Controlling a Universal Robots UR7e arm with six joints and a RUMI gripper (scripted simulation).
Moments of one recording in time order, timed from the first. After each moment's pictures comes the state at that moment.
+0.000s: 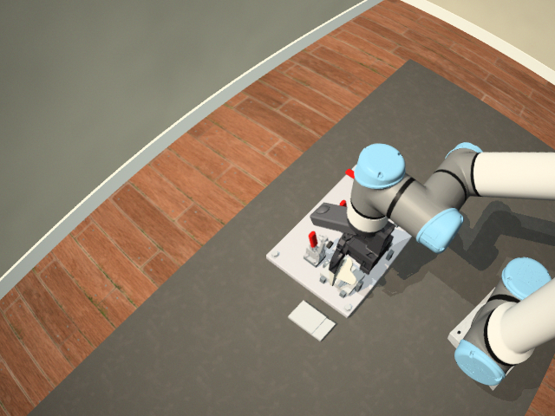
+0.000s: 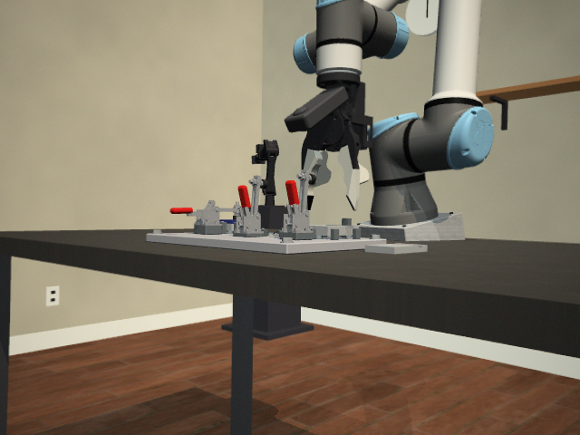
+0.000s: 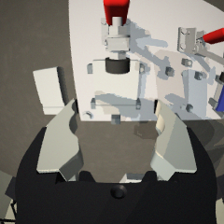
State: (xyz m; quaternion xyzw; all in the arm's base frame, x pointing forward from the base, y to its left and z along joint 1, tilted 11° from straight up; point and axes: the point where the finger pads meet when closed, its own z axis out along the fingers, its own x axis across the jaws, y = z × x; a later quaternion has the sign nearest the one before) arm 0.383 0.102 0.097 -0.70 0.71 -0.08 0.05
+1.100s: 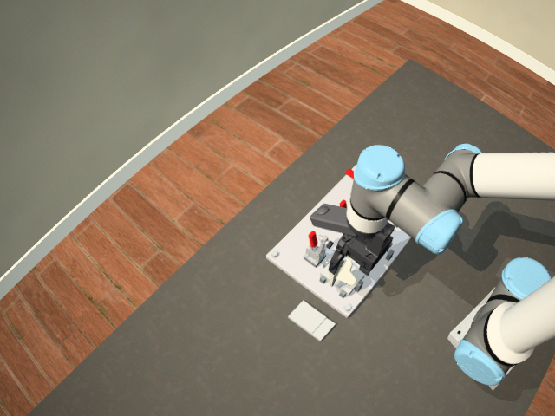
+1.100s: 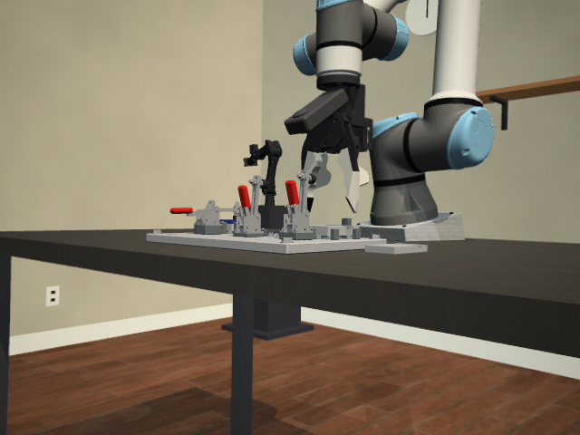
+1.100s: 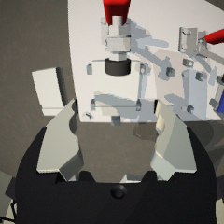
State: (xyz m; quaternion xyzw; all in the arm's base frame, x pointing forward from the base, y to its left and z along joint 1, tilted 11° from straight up) arm 0.384 0.102 0.094 -0.70 0.71 -0.08 0.05
